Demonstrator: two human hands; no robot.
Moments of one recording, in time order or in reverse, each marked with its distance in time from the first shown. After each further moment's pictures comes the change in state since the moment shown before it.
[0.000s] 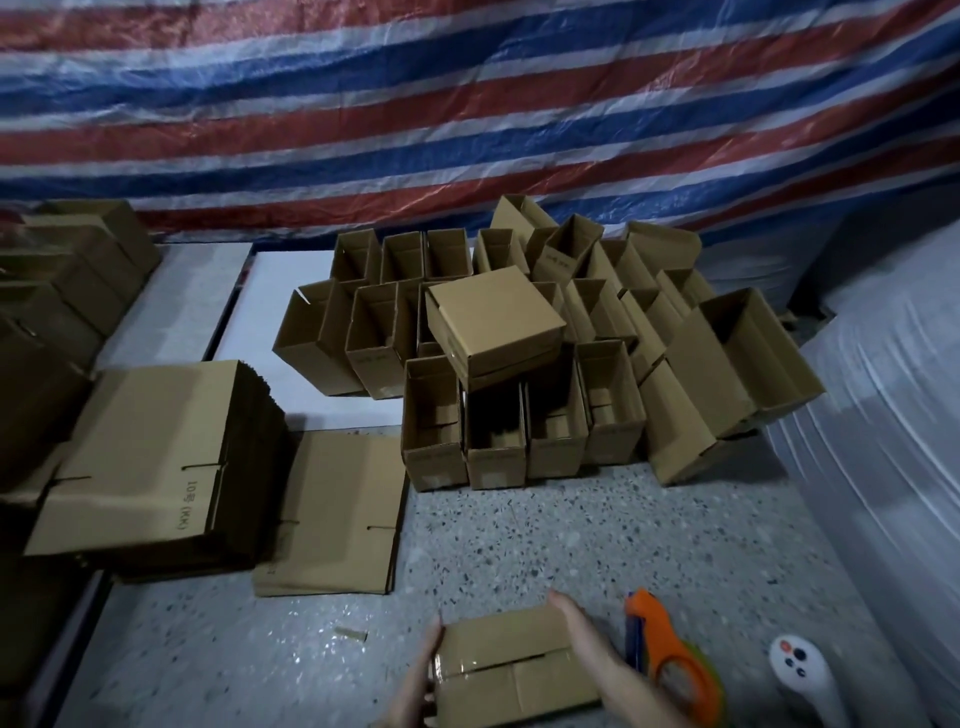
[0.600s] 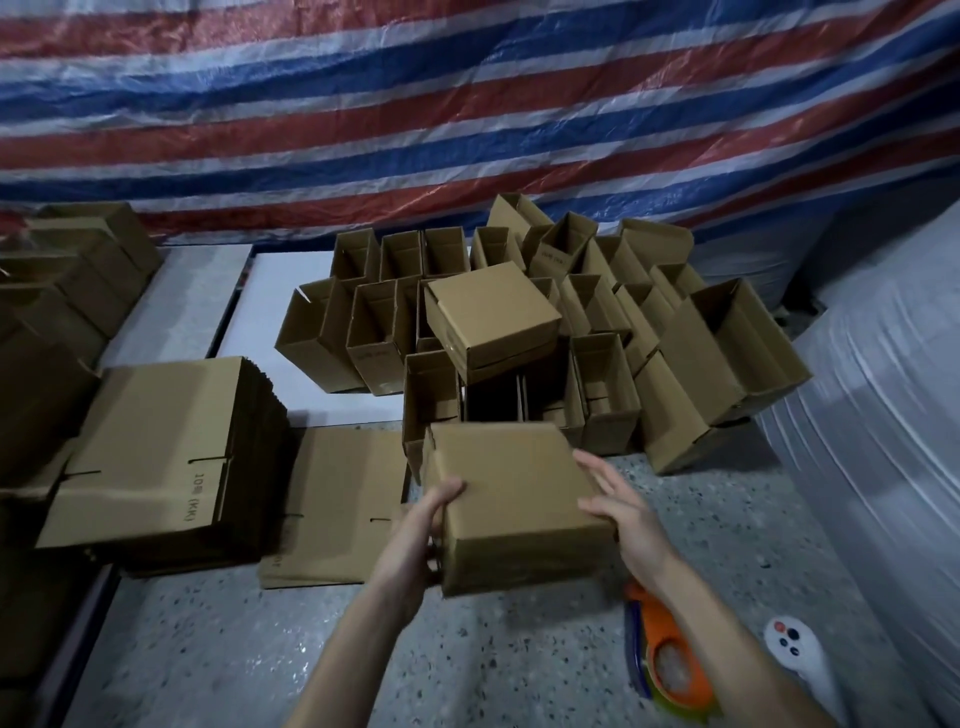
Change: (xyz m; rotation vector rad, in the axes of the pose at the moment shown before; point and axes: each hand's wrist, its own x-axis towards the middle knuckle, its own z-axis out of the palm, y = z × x) left_hand -0.065 0.119 0.037 0.083 -0.120 0.321; right_hand -0.068 -0.107 -0.056 0.105 -0.168 -0.642
